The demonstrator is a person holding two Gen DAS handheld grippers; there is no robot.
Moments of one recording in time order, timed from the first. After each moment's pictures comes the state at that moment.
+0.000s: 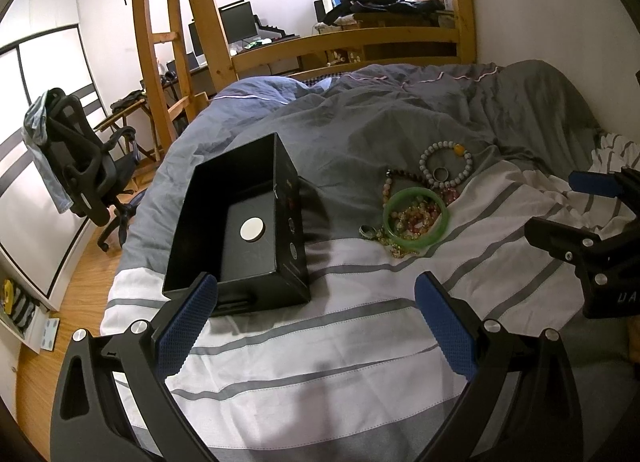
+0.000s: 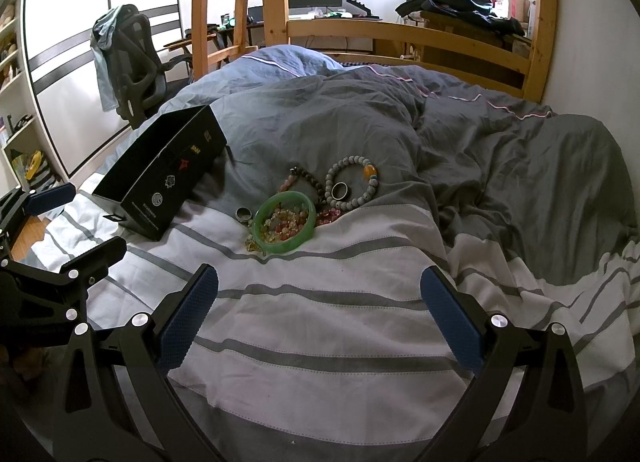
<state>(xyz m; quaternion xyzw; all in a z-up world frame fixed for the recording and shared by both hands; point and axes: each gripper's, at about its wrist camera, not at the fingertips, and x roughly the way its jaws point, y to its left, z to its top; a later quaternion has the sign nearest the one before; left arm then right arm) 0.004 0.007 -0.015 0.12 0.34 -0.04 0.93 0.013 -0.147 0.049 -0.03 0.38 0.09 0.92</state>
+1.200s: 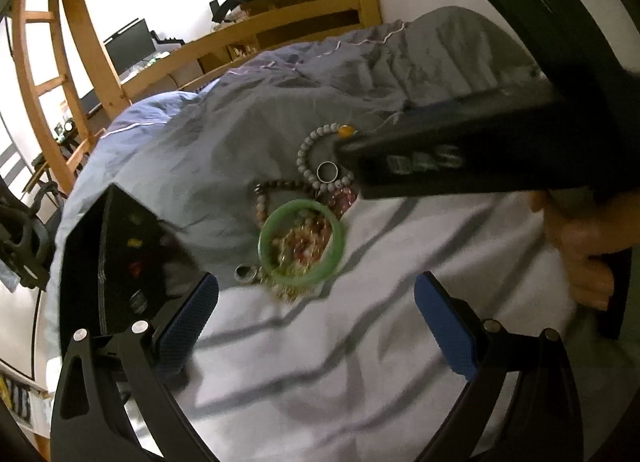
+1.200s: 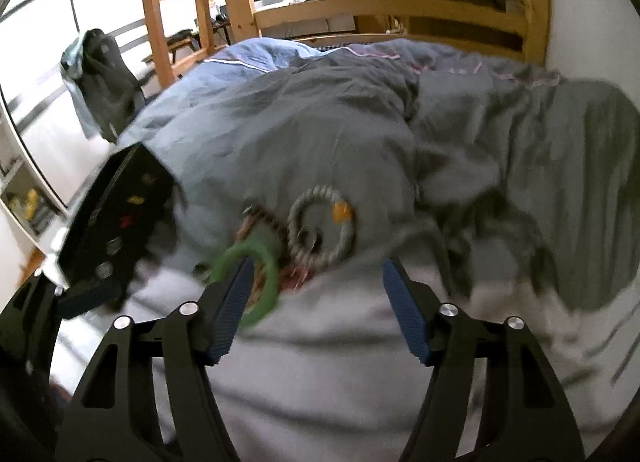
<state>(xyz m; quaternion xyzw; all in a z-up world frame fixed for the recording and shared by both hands) 0.064 -0.091 -0.050 0.20 0.37 -0.18 0.89 0.114 -0.167 0.024 0.03 0.42 0.07 0.90</state>
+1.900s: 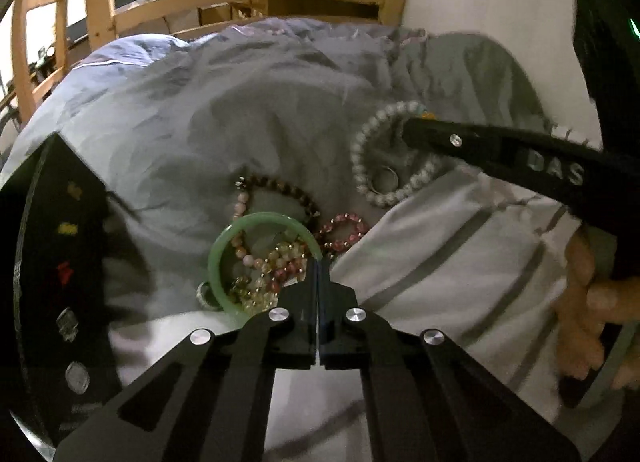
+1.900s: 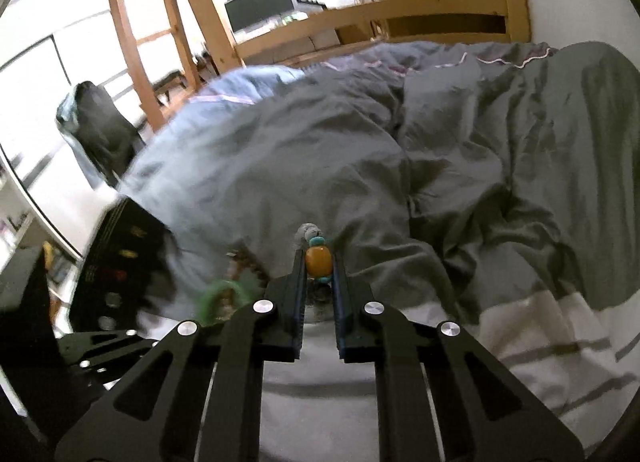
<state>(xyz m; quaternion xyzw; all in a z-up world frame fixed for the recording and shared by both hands) 0.125 -0.068 -0.059 0.06 0.43 -0.22 0.88 0.109 -0.197 0.026 0.14 0.37 0.09 0.91</state>
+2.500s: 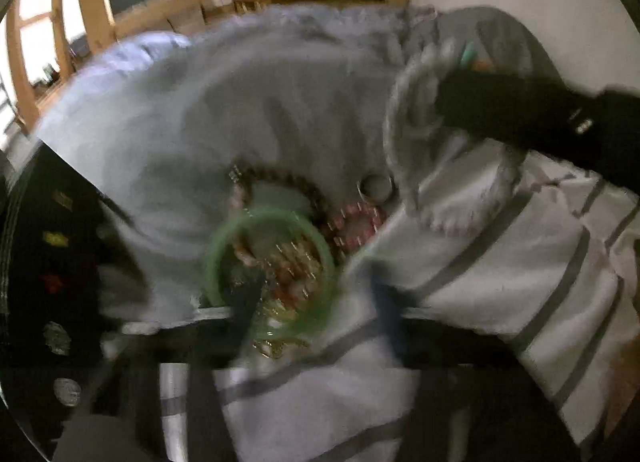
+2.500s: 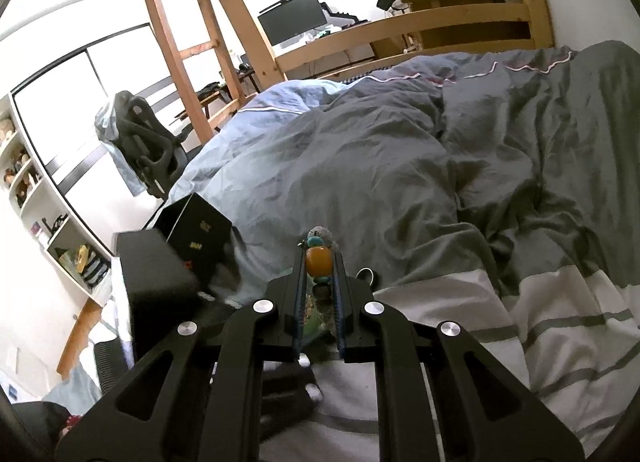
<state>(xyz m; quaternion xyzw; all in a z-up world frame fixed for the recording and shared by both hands) 0.135 -0.084 -0.089 0.10 0.45 -0.20 0.86 0.088 -0.178 0.038 0.15 0.36 0.14 0.91</state>
